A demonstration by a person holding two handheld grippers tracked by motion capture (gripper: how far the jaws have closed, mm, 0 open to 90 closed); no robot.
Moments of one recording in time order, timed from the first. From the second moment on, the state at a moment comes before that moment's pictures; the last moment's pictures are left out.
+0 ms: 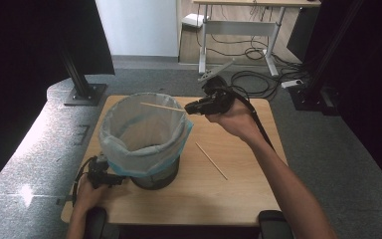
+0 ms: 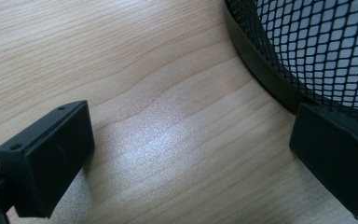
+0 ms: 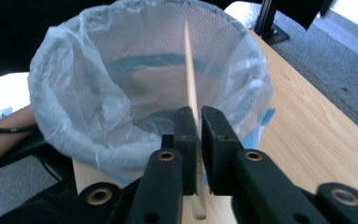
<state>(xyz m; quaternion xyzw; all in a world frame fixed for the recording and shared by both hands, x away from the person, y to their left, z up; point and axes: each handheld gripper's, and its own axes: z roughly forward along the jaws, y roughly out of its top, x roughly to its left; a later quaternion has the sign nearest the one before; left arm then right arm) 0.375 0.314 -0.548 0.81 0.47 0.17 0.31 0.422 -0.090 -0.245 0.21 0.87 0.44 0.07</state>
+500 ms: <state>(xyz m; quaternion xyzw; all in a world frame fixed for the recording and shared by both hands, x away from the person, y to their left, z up) 0.375 0.314 -0.548 0.81 0.47 0.17 0.31 0.422 -0.126 -0.256 0.24 0.85 0.45 0.14</state>
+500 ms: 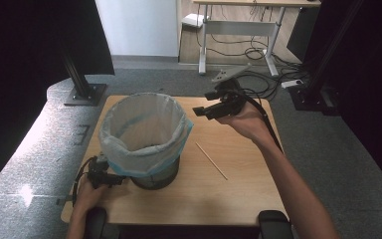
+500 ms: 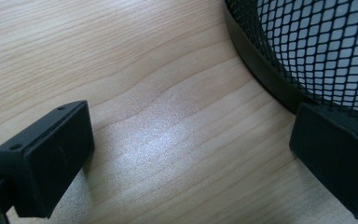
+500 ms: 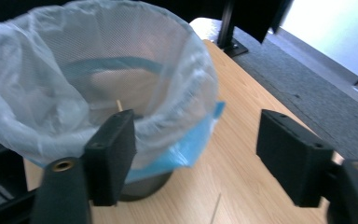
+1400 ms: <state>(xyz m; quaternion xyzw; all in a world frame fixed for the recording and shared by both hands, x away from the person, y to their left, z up) 0.375 0.314 -0.548 0.81 0.47 0.17 0.31 0.410 -0.201 -0.427 0.34 0.83 0.41 0.15</state>
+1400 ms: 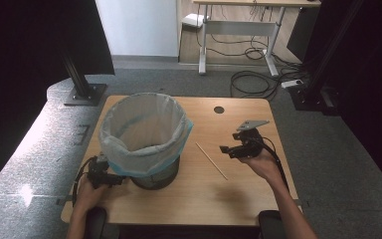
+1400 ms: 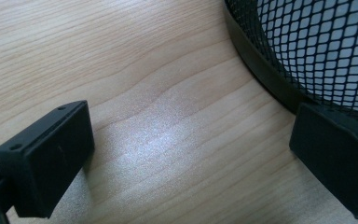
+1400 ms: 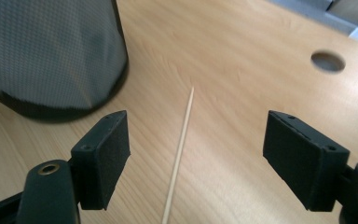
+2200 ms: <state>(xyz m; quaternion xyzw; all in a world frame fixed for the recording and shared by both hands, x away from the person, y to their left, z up) 0.375 0.314 -0.548 0.81 0.47 0.17 0.31 0.390 -0.190 -0.534 0.36 0.85 0.35 0.12</state>
